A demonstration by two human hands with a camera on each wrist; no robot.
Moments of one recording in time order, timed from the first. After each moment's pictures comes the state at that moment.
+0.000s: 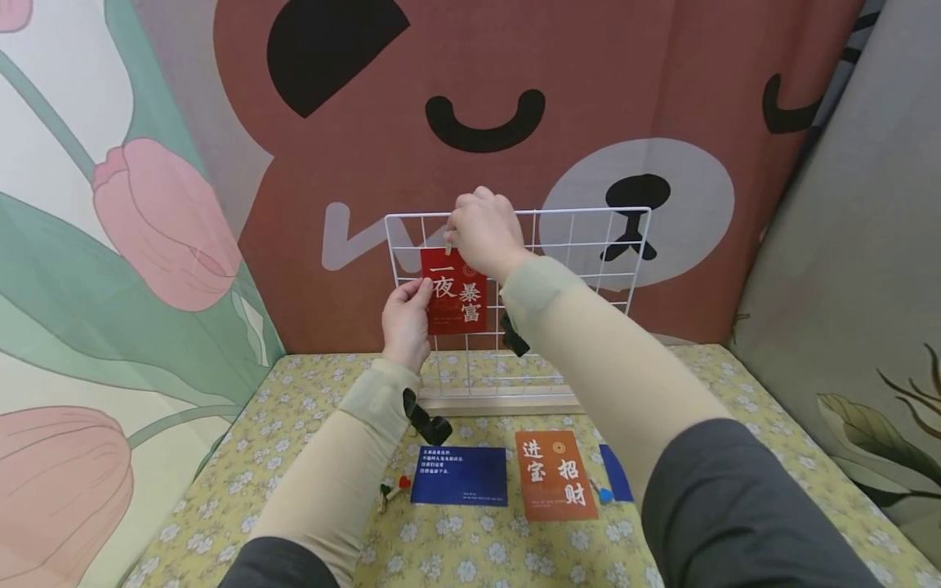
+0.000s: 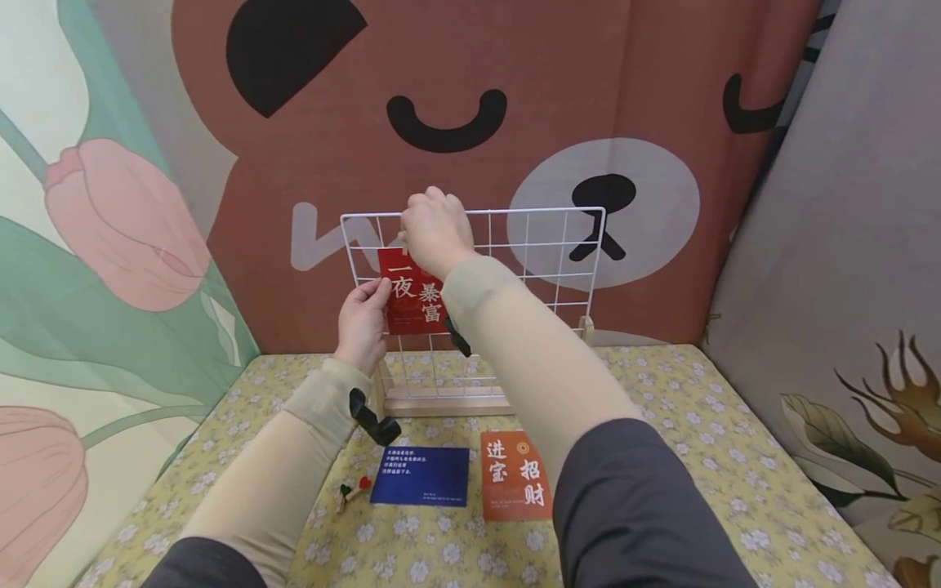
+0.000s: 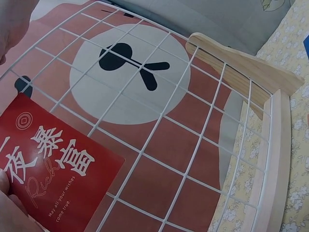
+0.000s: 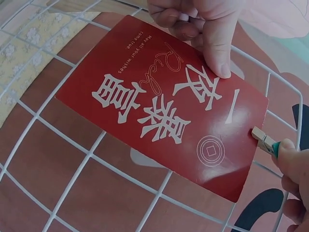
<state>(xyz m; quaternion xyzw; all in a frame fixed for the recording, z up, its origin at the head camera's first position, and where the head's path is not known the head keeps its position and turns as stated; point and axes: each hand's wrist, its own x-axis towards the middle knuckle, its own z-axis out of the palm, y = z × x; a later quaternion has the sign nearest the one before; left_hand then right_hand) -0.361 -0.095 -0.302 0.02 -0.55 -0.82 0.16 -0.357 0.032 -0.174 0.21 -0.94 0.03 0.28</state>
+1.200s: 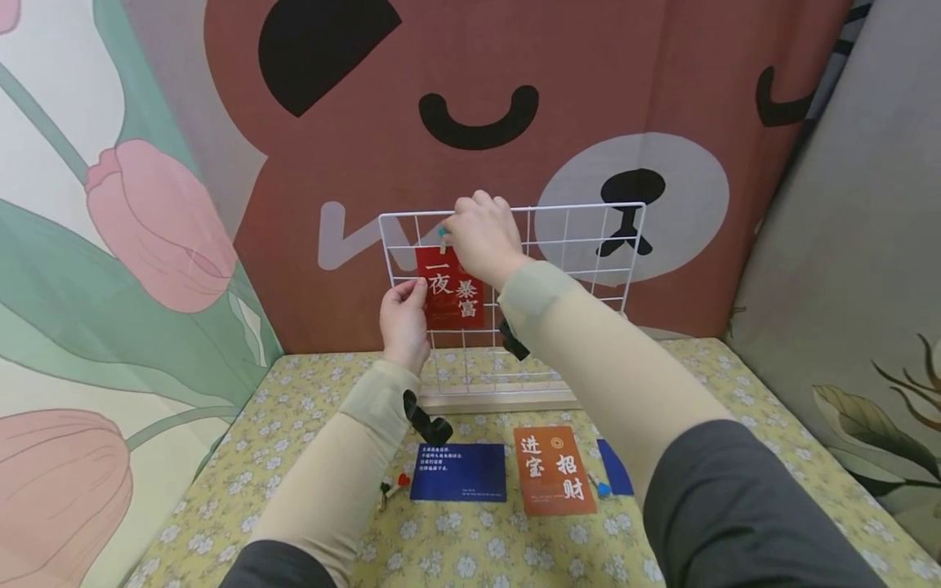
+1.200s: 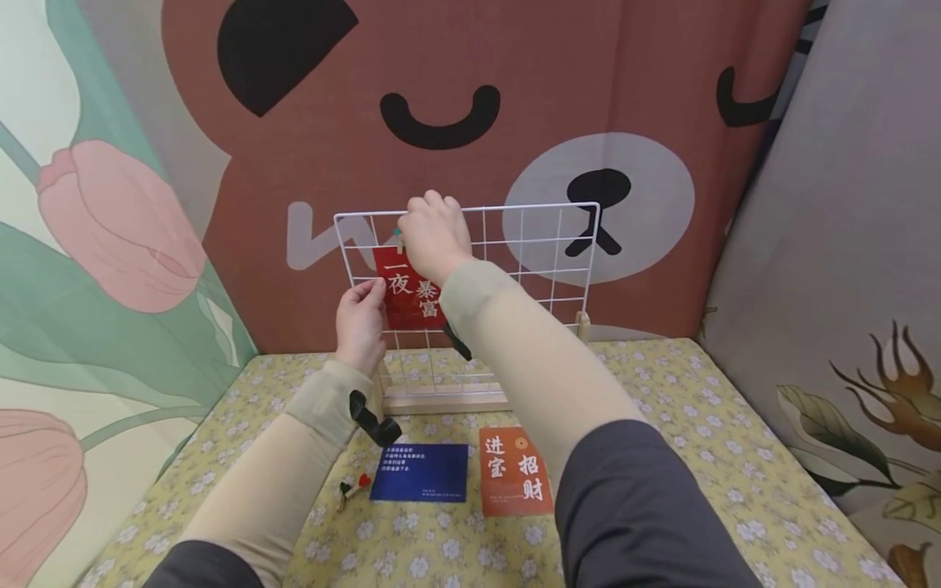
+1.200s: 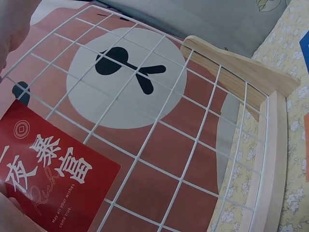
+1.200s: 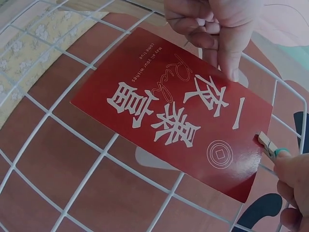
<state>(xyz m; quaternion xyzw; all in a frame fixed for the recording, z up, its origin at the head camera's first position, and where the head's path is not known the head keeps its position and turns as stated) -0.355 -0.096 -0.302 0.04 -0.54 -0.82 0.19 -0.355 0.028 -0.183 0.20 -0.94 -0.03 0.28</state>
